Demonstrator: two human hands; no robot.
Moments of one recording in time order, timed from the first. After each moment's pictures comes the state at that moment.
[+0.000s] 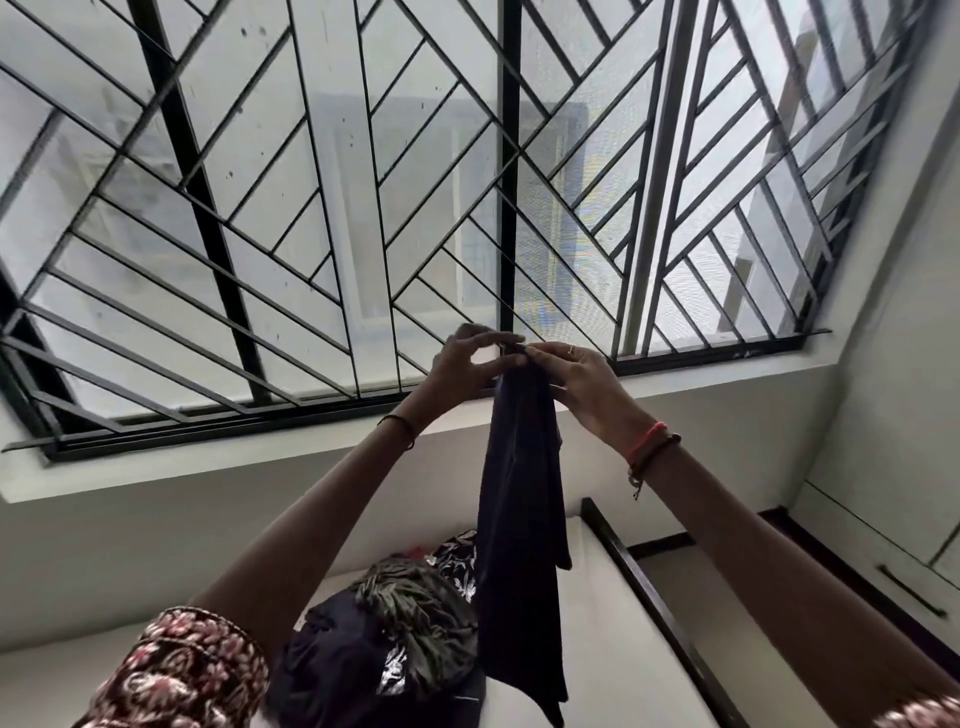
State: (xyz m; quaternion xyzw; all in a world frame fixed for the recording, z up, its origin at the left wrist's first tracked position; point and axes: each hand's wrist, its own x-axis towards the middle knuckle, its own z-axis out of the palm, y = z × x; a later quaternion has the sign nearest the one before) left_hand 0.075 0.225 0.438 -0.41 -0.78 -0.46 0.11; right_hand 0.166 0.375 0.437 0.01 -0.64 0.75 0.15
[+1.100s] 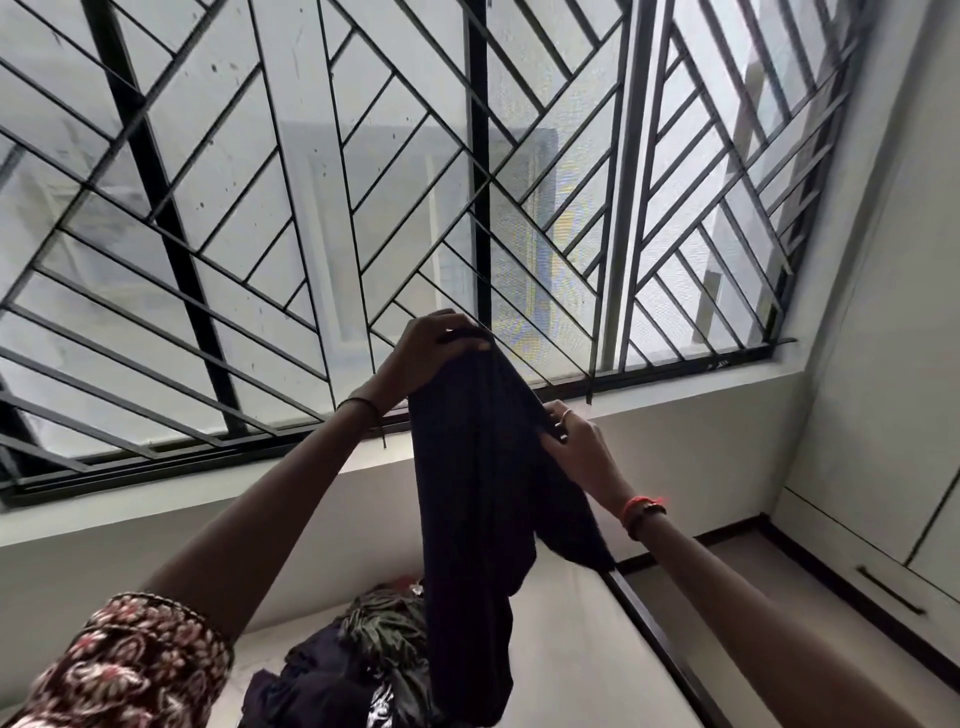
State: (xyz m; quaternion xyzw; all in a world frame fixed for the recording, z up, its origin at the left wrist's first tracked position) left_hand 0.059 0.222 0.490 -0.50 -0.74 -0.42 0.17; right_hand 0.173 0.409 0.369 -0.03 -0.86 0.41 0.31
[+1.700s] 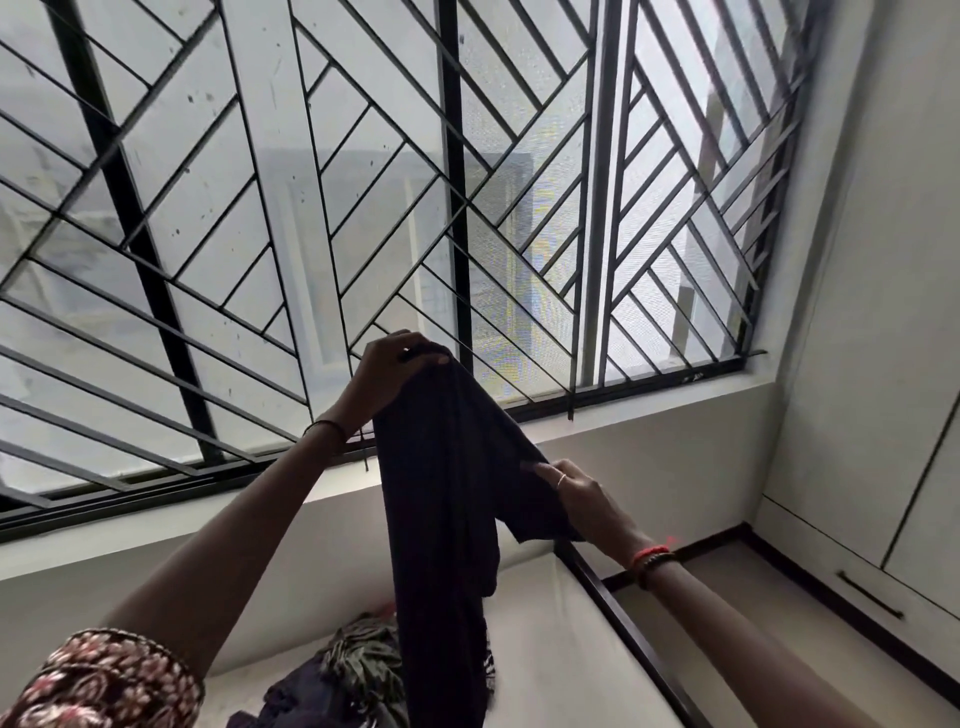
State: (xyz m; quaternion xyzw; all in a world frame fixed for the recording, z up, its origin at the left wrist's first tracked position) left_hand 0.046 0.211 0.488 -0.44 -0.76 -0.44 0.19; right_hand 0.201 0.444 0.319 0.04 -0.94 0.22 0.27
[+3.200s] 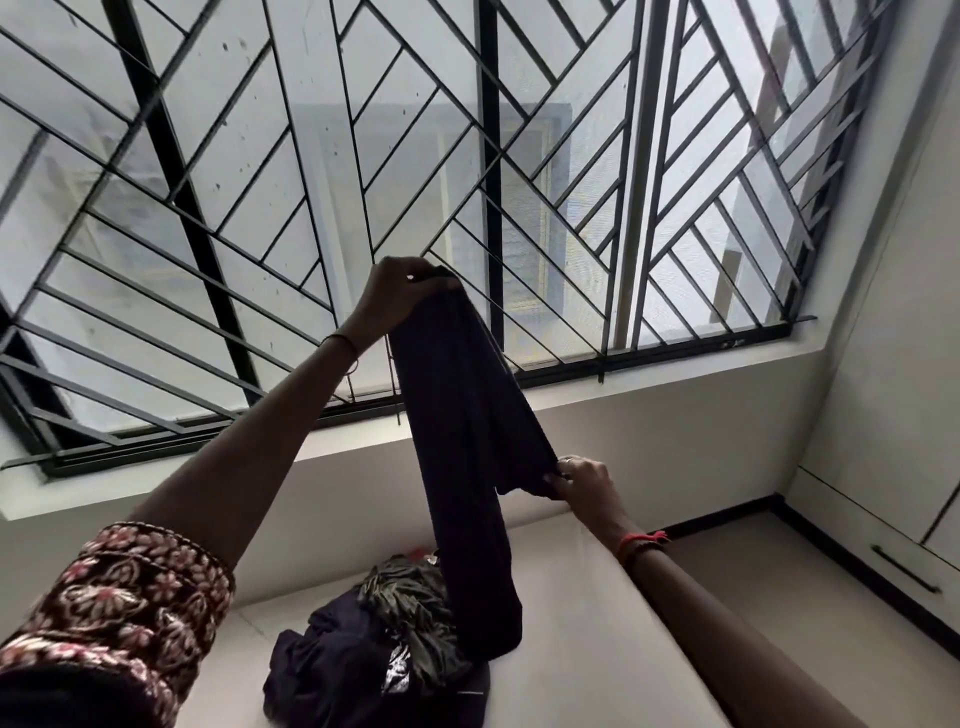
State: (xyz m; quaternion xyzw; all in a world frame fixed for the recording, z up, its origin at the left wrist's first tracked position) left_hand 0.045 0.190 0.521 -0.36 -0.80 -0.44 0.18; right_hand 0.197 0.398 0.288 -0.13 -0.91 0.33 0.21
